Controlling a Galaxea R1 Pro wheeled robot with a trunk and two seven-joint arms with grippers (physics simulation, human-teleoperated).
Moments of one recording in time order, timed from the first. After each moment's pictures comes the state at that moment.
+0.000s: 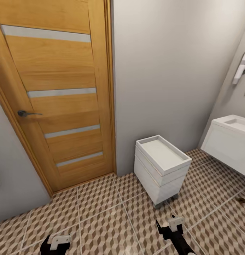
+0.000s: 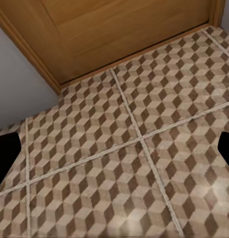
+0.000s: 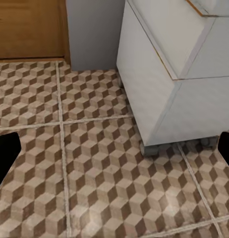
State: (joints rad) left arm -0.46 0.06 -0.45 0.07 0.32 -0.71 0.27; right arm -0.52 -0.06 0.09 -0.02 0.11 -0.71 0.03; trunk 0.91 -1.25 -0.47
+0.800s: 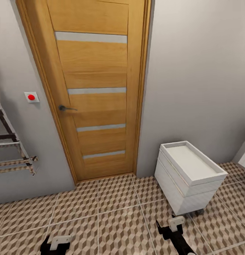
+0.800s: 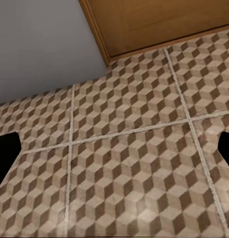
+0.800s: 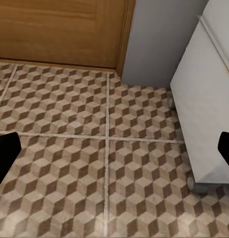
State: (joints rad) left arm -0.46 0.06 -0.45 0.07 0.32 -0.71 0.27; right arm -0.52 -0.06 0.09 -0.02 0.11 -0.71 0.03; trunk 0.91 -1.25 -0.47
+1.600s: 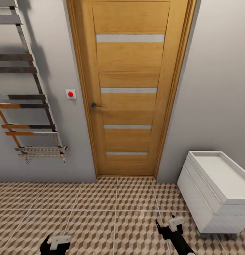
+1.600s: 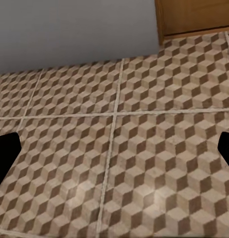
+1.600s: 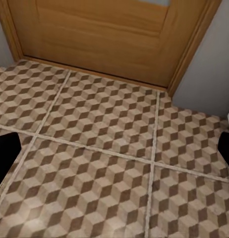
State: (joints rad) left arm -0.46 0.06 -0.45 0.07 0.32 -0.71 0.27; right arm -0.52 -0.05 0.09 -0.02 0.11 -0.71 0.03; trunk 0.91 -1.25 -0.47
